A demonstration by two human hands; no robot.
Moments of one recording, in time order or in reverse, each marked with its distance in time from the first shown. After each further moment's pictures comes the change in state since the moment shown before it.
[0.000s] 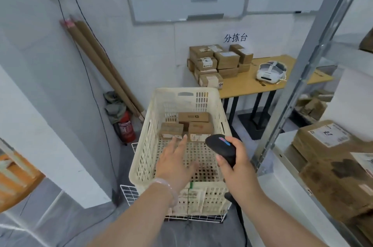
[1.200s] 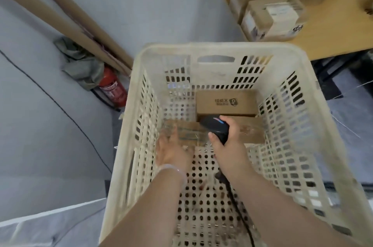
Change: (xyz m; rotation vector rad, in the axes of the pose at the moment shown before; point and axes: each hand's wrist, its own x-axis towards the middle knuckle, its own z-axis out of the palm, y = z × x) left_hand 0.404 -0.204 0.146 -0.026 -0.198 -0.597; right_hand 0.355 0.226 0.282 -0.013 -0.152 0.470
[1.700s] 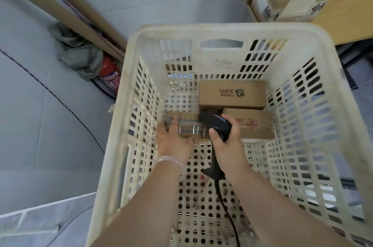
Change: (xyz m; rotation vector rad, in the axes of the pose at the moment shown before) left_hand 0.024 -0.005 0.012 -0.100 0.055 0.047; right_hand 0.014 0.030 0.021 0.181 -0.035 0.069
